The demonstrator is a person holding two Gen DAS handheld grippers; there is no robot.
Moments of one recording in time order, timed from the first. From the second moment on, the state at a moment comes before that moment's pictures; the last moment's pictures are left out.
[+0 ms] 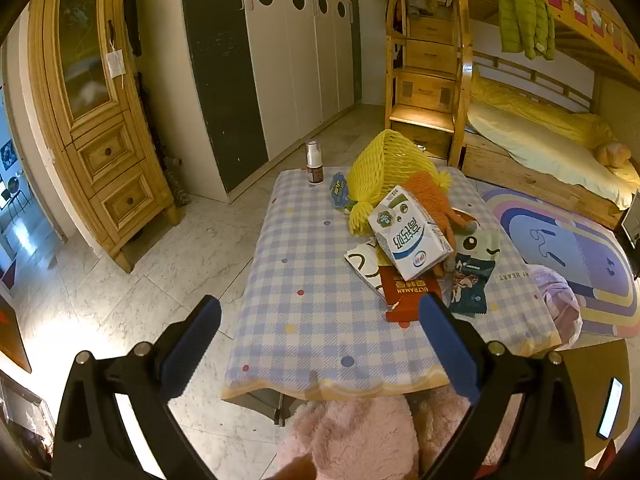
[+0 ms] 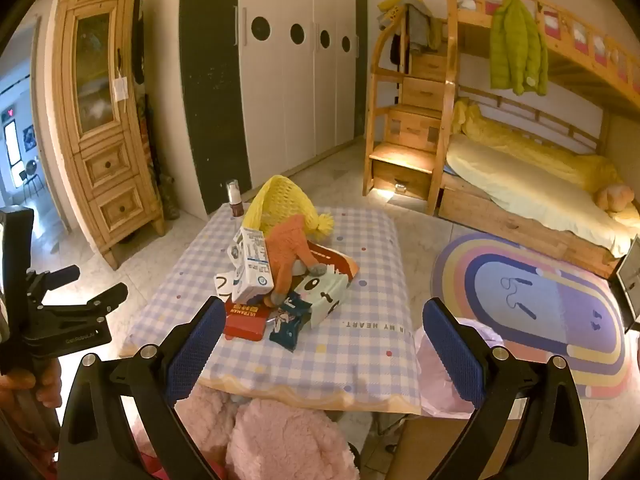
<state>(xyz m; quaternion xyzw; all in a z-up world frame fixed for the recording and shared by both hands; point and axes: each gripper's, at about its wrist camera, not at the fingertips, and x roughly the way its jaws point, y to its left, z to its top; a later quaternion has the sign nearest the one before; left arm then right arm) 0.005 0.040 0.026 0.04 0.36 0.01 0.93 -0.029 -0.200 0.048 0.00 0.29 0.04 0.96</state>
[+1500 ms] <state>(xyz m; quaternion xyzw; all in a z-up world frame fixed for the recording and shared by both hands) 0.004 0.040 0.015 0.05 0.36 0.01 0.93 -0.028 -0.201 0.049 0.00 0.30 0.03 0.95</state>
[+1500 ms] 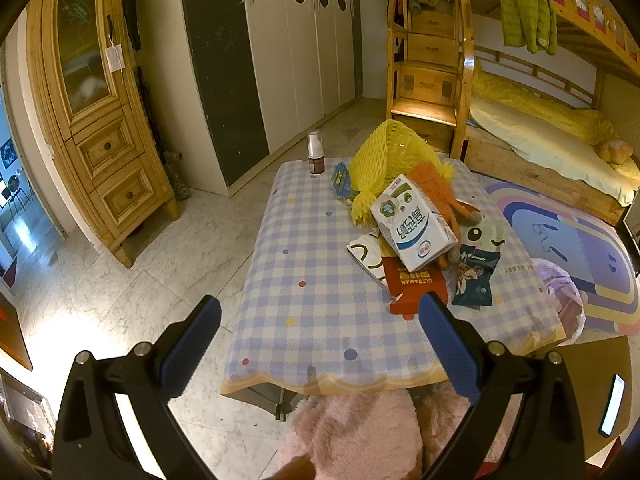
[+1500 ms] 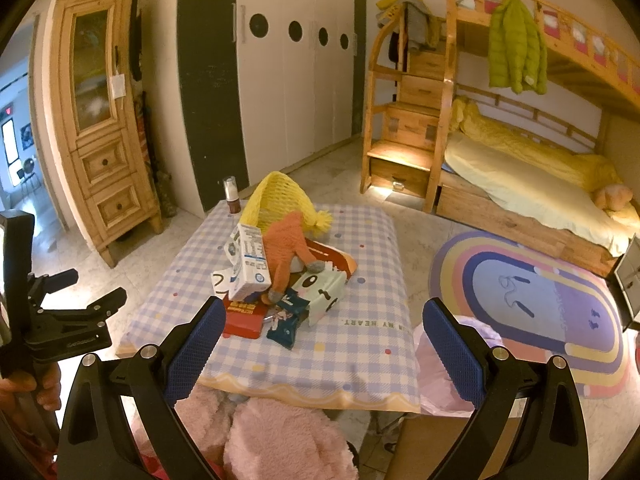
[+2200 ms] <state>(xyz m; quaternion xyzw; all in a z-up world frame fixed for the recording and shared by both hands) 0.052 0.001 -0.017 0.07 0.37 -0.05 0.92 0.022 -0.229 -0.002 0.03 0.32 0.00 0.95</state>
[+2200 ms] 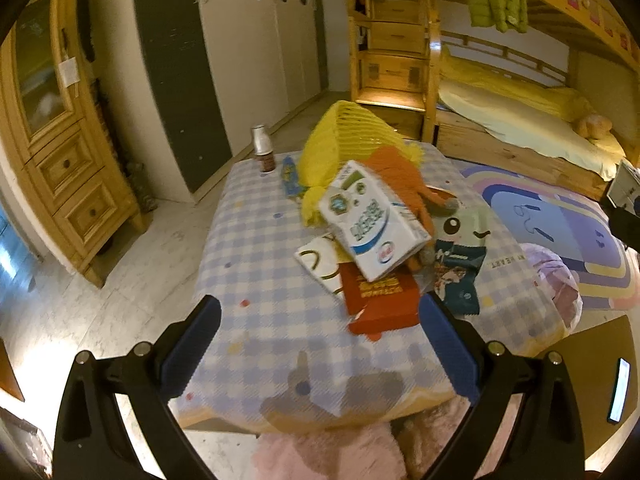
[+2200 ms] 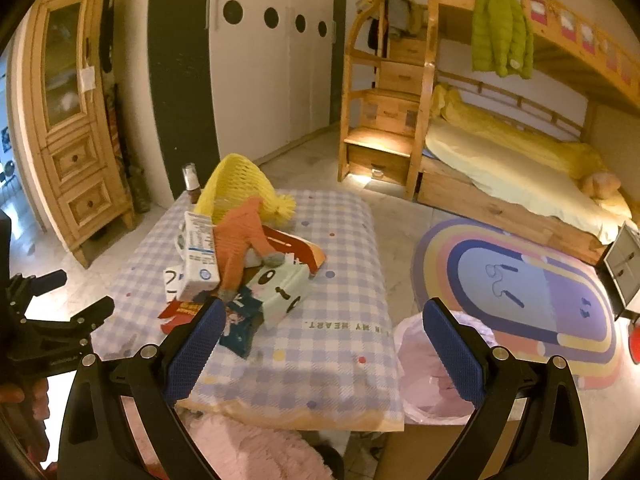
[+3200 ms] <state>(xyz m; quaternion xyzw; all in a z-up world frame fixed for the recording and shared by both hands) 0.141 -0.071 -0.084 0.10 0.37 -0.06 0.92 0.081 -0.272 -0.049 0.05 0.33 -0.03 0.94</state>
